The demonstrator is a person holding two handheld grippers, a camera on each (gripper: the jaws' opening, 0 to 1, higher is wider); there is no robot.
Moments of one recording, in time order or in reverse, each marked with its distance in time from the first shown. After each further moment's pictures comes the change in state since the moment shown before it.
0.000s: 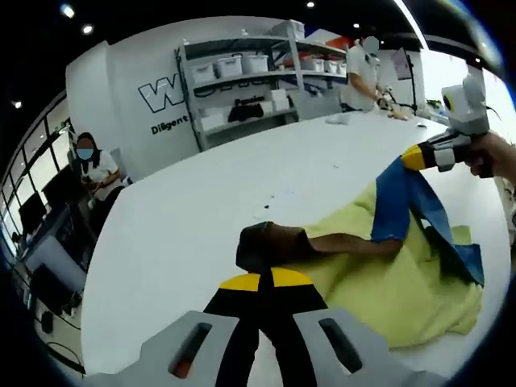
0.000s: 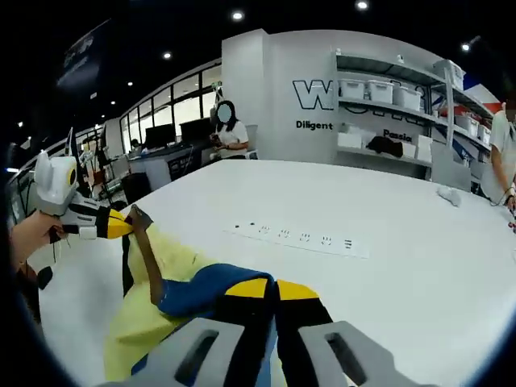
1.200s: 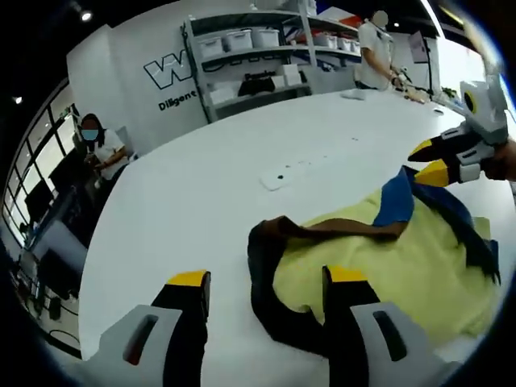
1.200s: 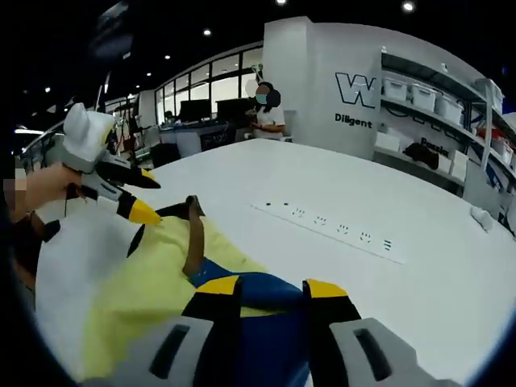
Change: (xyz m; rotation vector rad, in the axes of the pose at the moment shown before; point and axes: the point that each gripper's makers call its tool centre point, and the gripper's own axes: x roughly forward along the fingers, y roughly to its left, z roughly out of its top) left arm 0.012 0.009 -0.027 -0.028 0.121 0.058; right arm 0.020 0.046 -0.021 -0.179 0.039 0.218
